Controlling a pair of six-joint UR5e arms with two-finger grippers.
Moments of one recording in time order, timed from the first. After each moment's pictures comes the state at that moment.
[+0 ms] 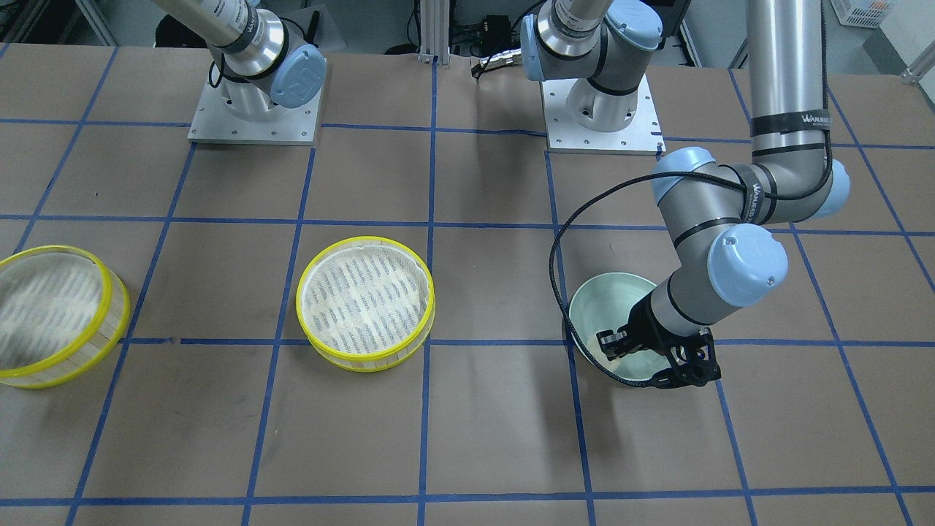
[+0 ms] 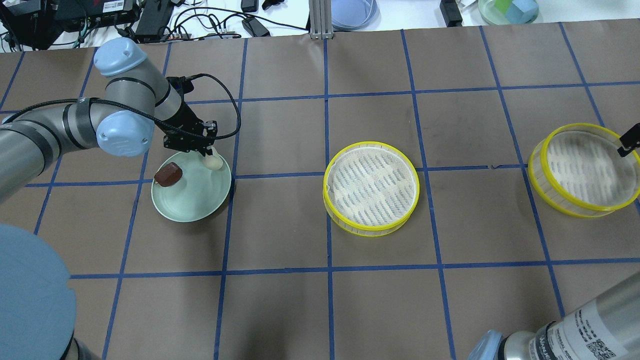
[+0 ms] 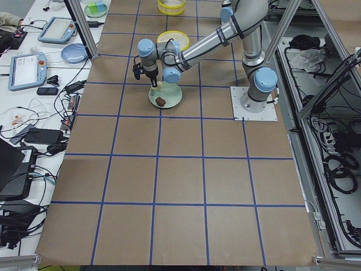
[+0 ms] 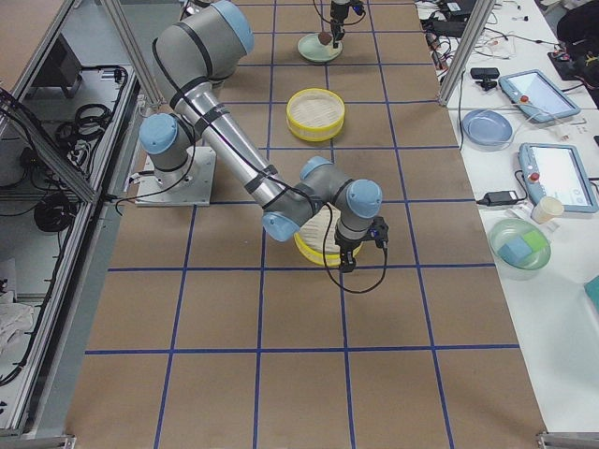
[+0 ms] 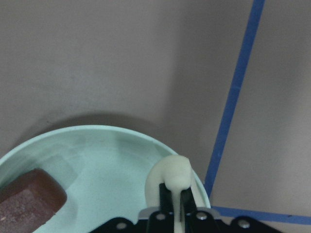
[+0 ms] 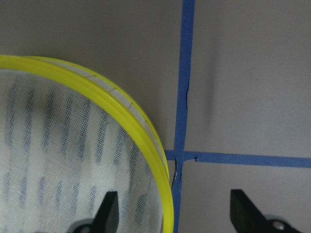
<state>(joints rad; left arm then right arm) -1.44 -1.96 -1.76 -1.02 1.44 -0.09 0.82 -1.06 1.59 -2.08 -1.62 -0.82</state>
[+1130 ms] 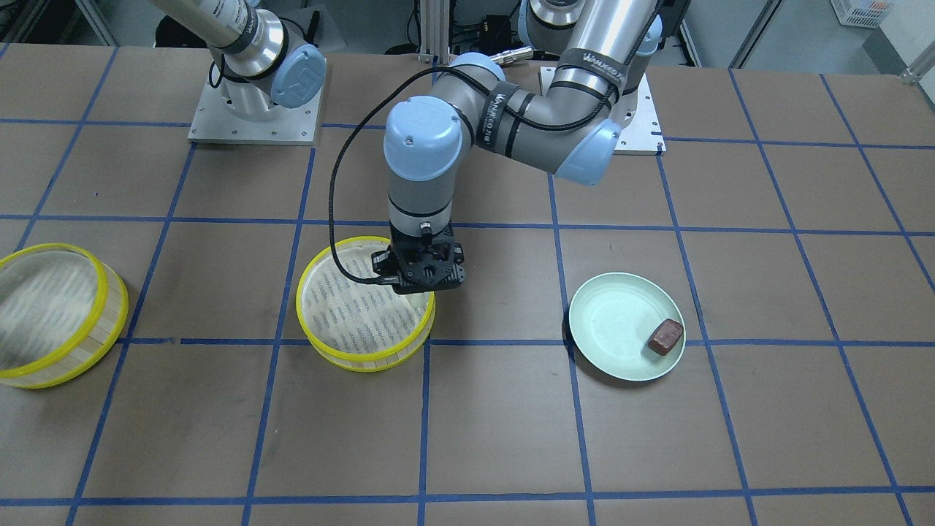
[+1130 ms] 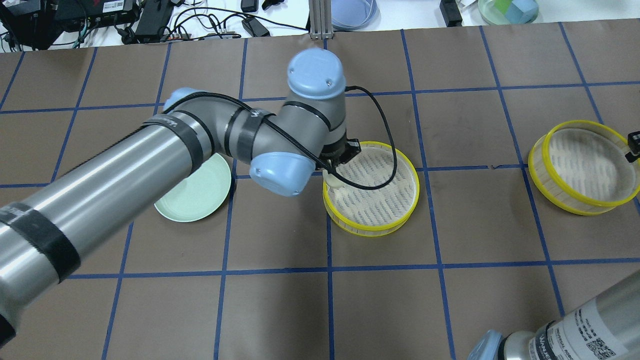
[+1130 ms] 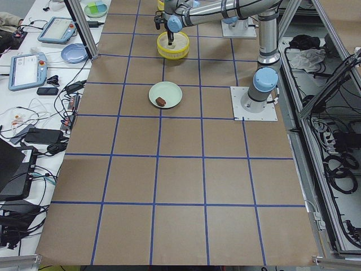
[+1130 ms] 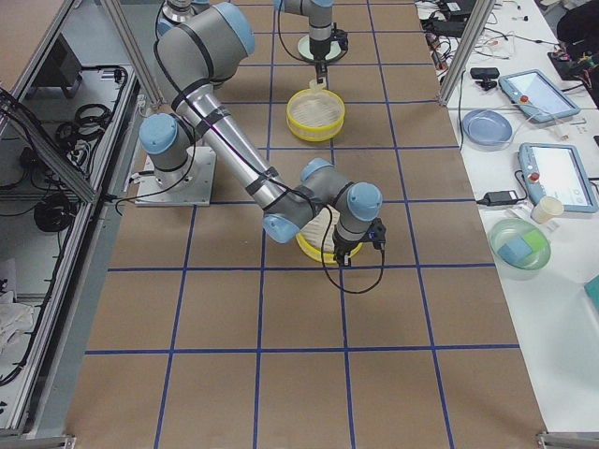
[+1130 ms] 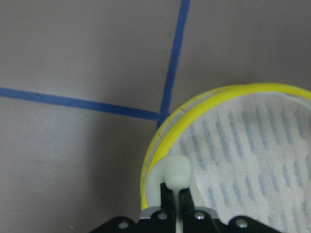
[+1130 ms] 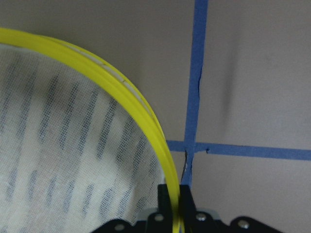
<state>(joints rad) -2.05 -1.98 -1.67 -0.99 1.56 -0.67 0.82 -1.07 1.59 -2.03 -1.63 -0.82</state>
